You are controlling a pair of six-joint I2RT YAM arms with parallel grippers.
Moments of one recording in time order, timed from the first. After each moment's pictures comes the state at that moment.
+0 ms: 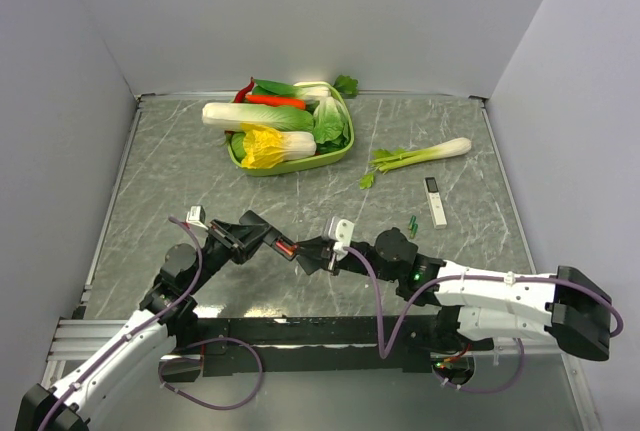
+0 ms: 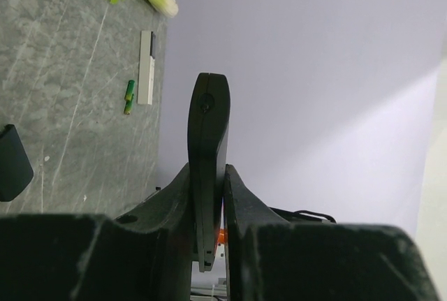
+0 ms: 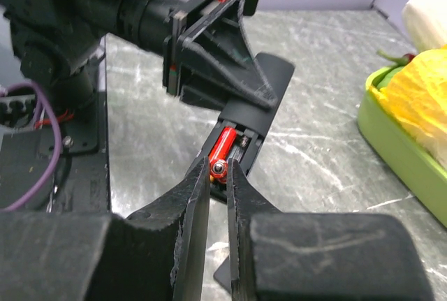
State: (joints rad) left arm -0.53 0.40 0.05 0.34 0.15 -1.62; right arm 1.14 1.02 0.47 0.55 -0.14 -0.15
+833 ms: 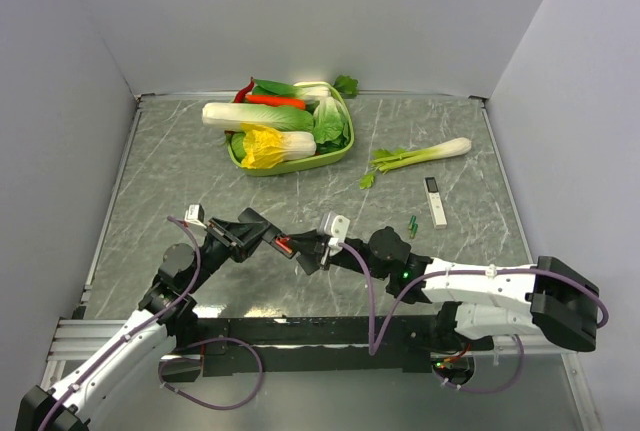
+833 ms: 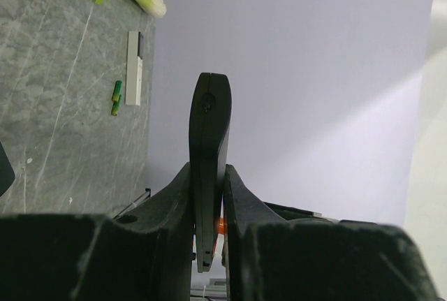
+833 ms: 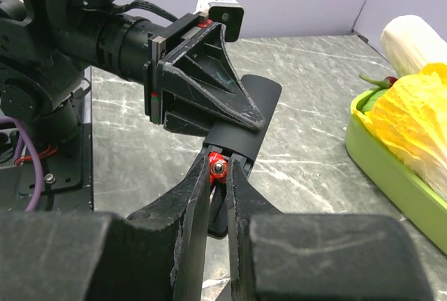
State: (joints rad) left arm -0.53 0.39 0.07 0.35 0.15 -1.65; right arm 1.14 1.14 0.48 0.74 -0.11 -0.13
